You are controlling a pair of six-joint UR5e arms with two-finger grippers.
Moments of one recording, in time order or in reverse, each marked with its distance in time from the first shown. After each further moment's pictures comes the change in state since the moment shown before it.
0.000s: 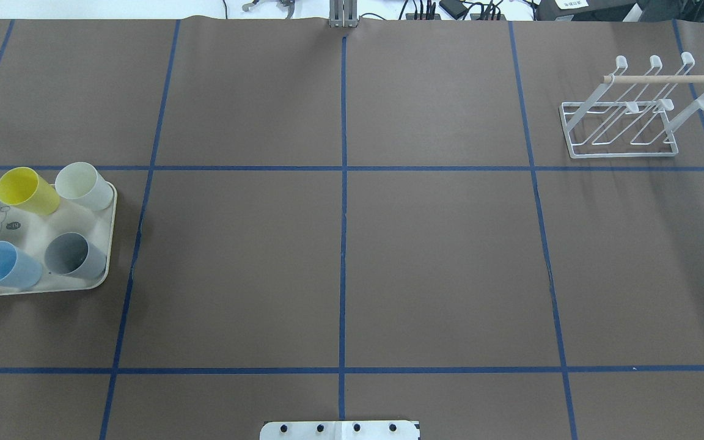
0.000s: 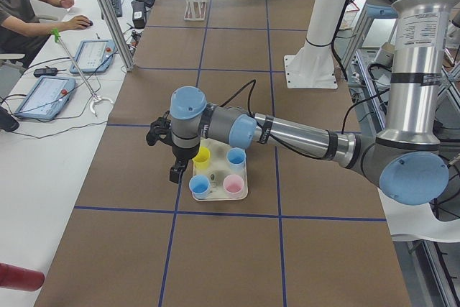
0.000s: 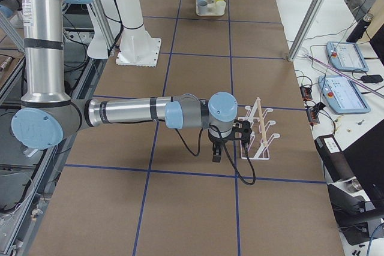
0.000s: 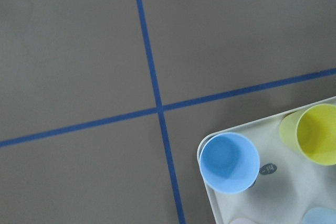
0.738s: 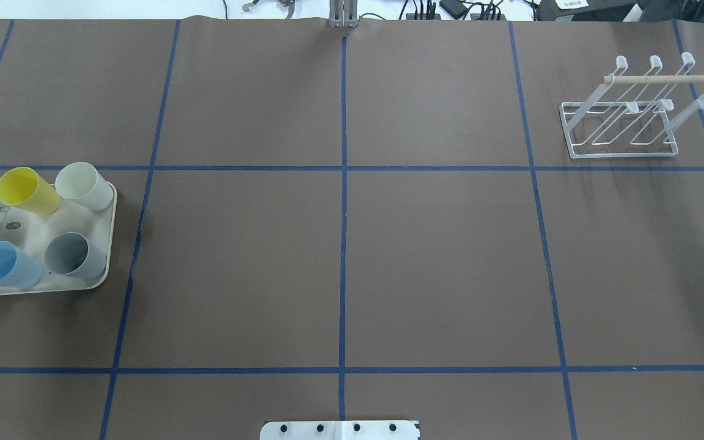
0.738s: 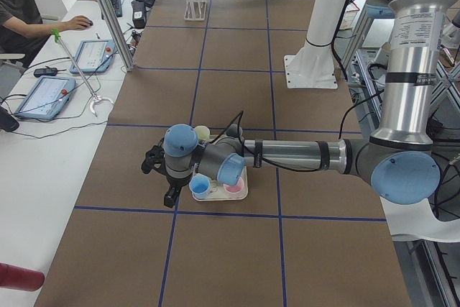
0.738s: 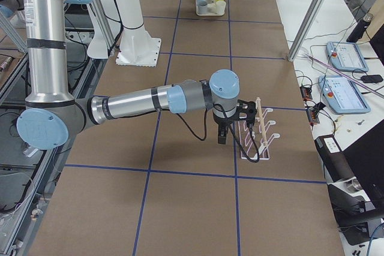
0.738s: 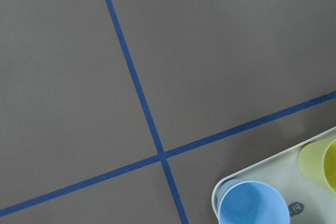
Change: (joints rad) left arm 0.038 -0.012 0.264 -0.284 -0.007 -0.122; right arm -0.010 0.029 0.083 0.003 0.007 0.115
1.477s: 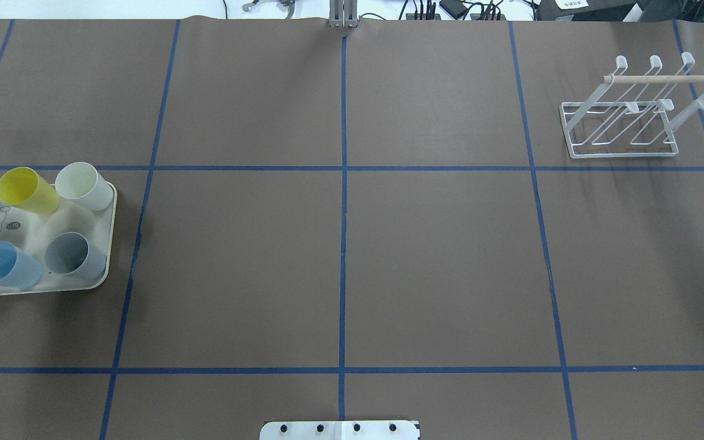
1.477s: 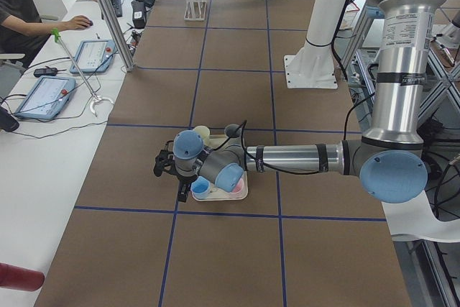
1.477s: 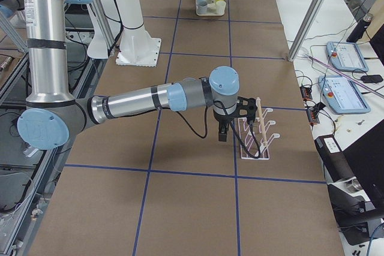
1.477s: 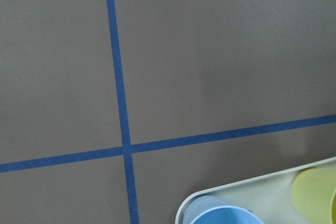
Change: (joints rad) left arm 0.146 0.010 0.063 -0.173 -0.007 -0.282; right arm -0.002 0.004 0.013 0.001 0.000 0.002
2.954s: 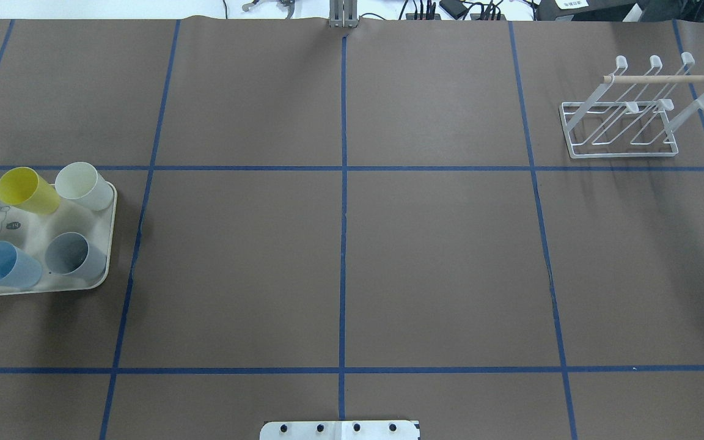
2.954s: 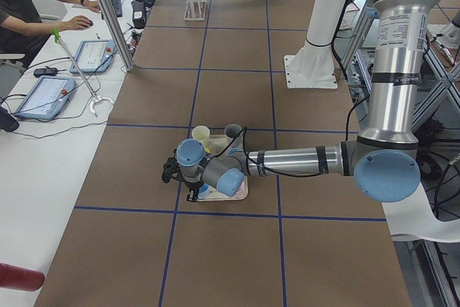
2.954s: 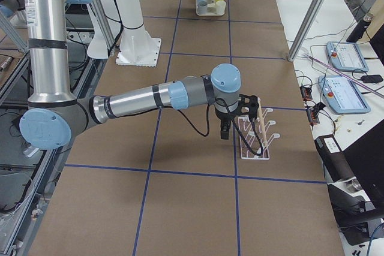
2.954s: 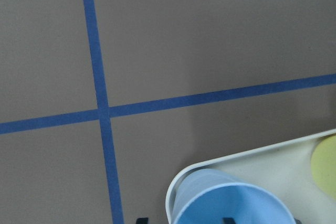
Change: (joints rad) left arm 0.066 0.002 0.053 -0.004 -0.007 0.009; right arm 0.000 0.012 0.001 -0.001 0.005 -0.001
